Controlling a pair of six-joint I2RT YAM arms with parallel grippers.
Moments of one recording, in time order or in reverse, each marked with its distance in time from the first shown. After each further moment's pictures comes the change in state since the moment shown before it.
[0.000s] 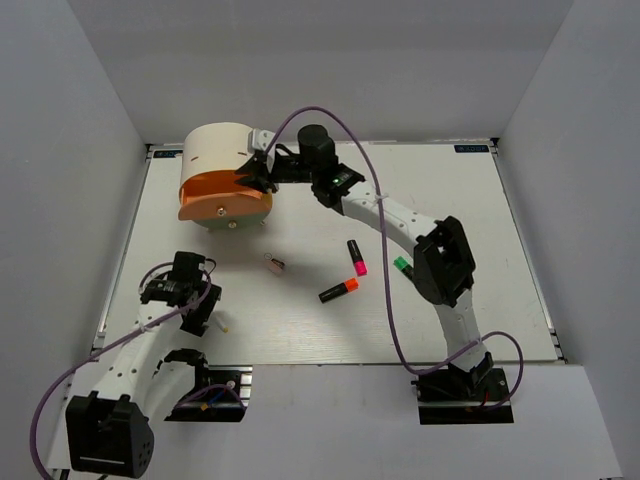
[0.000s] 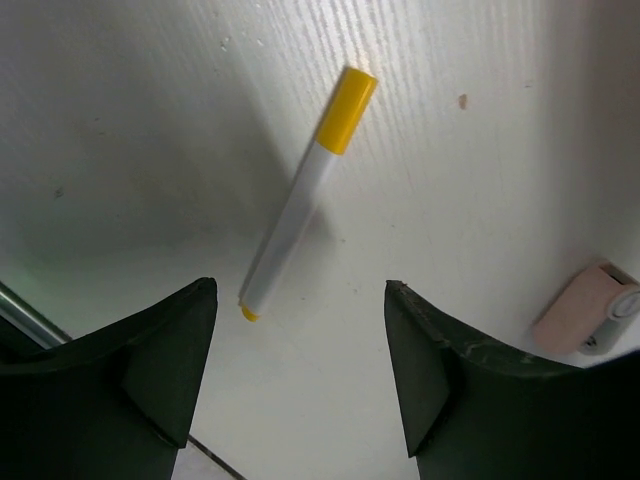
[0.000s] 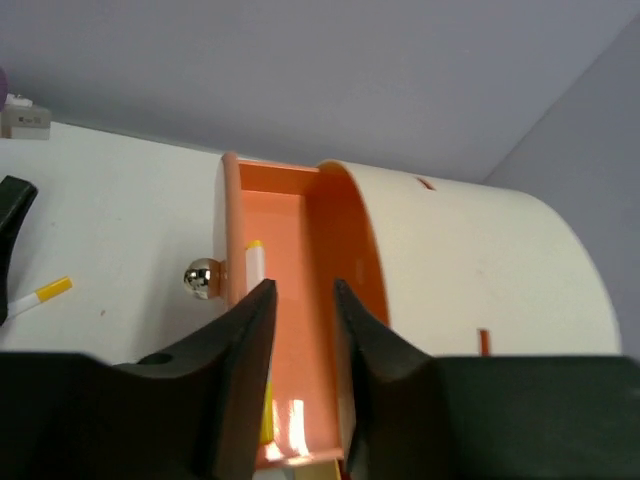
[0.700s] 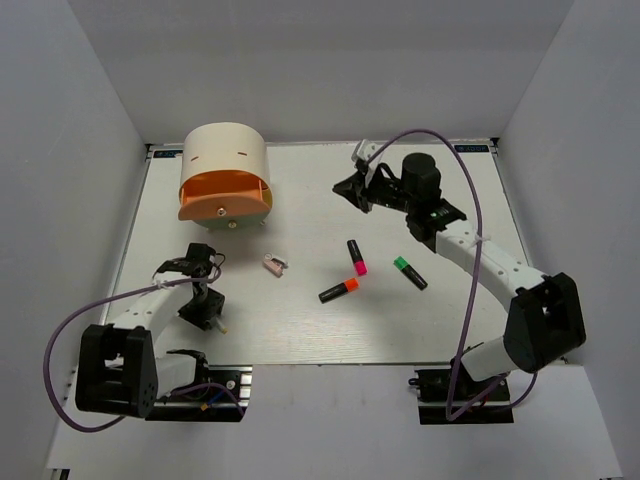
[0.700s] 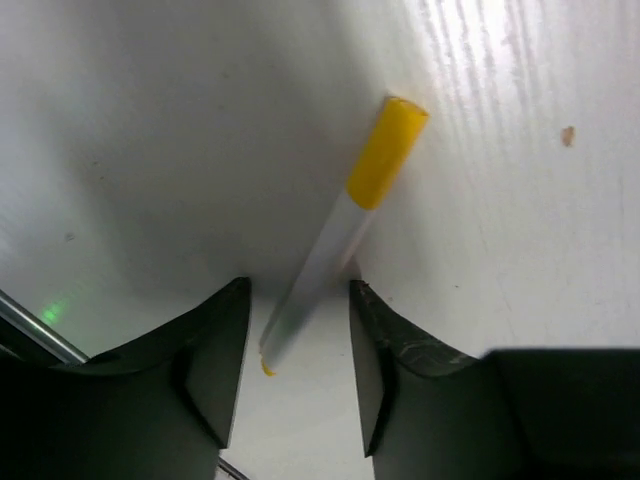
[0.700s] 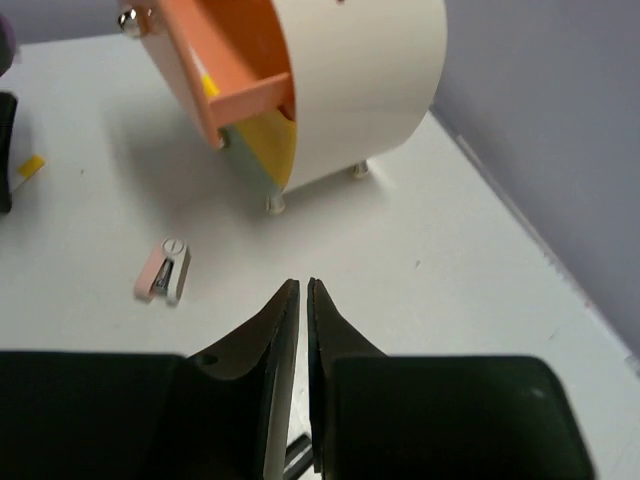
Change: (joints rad) left arm -0.002 0.332 0.018 0.068 -0.014 0.083; right arm -0.282 -0.686 -0.819 0.037 0.151 0.093
